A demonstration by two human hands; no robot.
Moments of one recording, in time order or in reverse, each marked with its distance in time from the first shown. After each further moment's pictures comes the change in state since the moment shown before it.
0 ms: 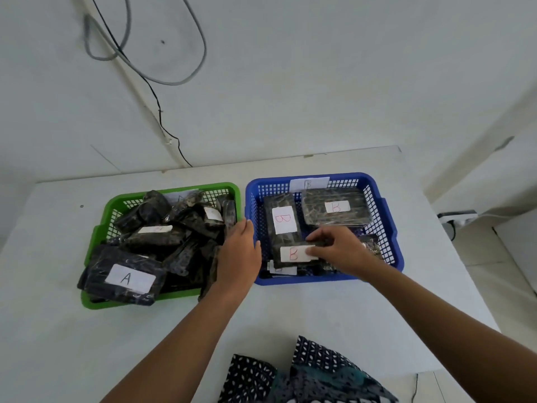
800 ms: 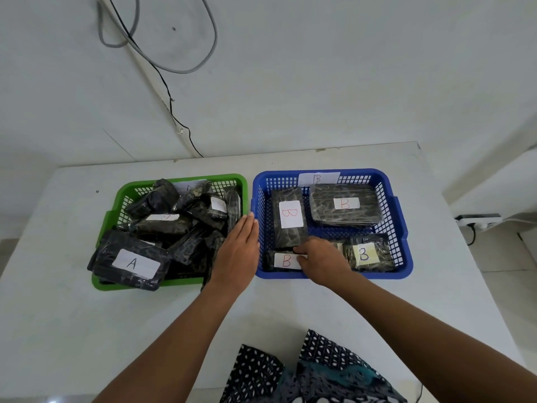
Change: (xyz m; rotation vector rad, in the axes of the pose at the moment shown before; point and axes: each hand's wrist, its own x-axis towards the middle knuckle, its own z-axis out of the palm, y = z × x) left_hand -0.013 -0.023 0.009 0.469 -0.044 0.312; right_hand 0.015 0.009 0.054 -0.675 -0.054 -0.085
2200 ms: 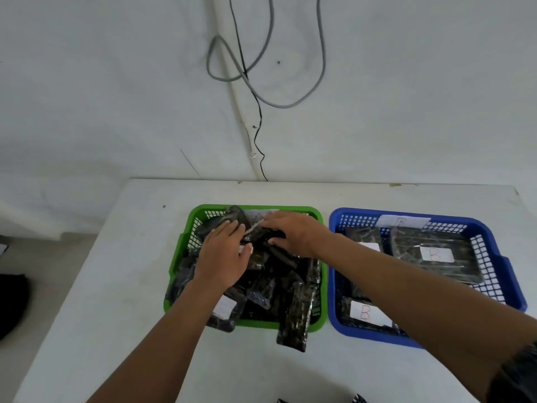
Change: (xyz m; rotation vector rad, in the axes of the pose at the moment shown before) left_hand 0.000 -0.190 -0.039 -0.246 -0.056 -0.387; right_hand 0.152 -0.190 -0.030 -0.163 0.020 -0.660
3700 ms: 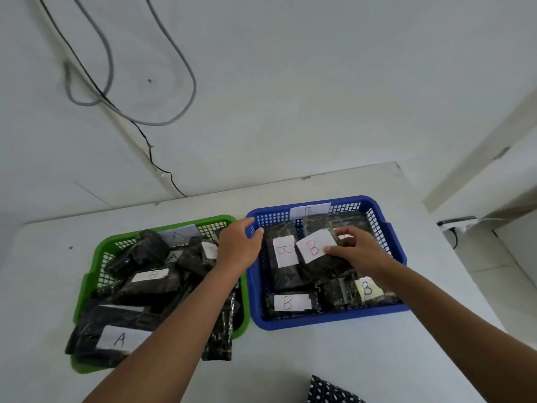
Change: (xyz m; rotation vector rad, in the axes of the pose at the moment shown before) left_hand 0.047 0.188 0.042 -0.578 -0.114 -0.055; right_hand -0.252 0.110 -0.032 1.105 0.427 0.915
